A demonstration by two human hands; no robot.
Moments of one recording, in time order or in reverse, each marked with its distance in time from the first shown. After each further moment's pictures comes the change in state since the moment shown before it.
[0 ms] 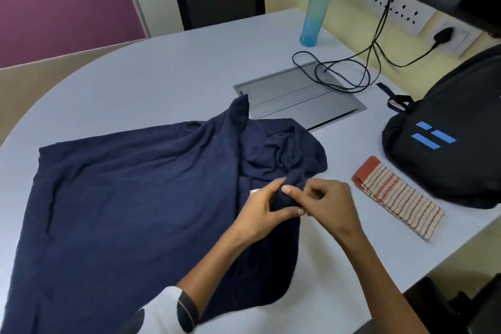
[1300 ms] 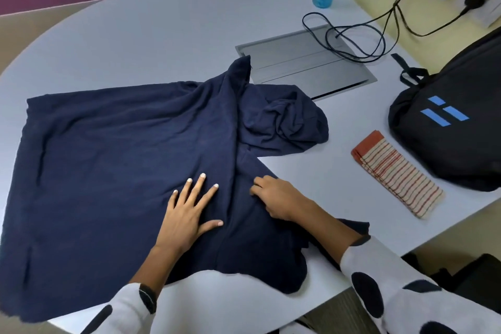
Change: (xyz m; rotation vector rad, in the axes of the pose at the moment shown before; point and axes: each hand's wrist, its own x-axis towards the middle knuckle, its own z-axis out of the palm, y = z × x) left_hand -0.092 -0.159 -0.039 1.158 0.110 -0.240; right_hand 0.010 0.078 0.084 -0.872 -0.818 -0.511
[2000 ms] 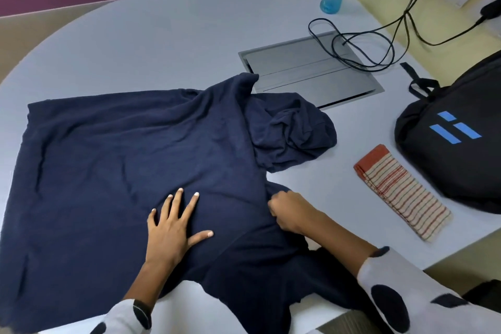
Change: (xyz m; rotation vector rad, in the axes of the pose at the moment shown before) left_hand 0.000 0.001 0.002 -0.036 -0.077 -0.247; right_hand -0.001 0.030 -0.001 -0.036 -0.155 0.101
